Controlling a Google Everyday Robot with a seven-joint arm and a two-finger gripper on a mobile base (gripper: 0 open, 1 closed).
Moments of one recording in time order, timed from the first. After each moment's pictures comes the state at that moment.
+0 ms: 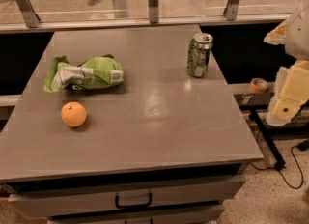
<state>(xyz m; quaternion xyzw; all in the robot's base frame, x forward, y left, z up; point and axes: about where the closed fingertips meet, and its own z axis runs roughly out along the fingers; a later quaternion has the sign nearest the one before) 0.438 -0.217 0.976 -0.60 0.78 -0.03 0.16</state>
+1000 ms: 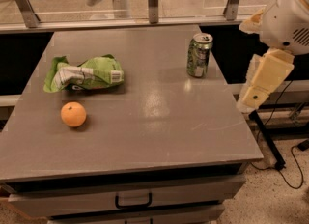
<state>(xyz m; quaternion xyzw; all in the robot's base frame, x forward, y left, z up) 0.459 -0.170 0.989 -0.62 0.75 -0.01 0.23</state>
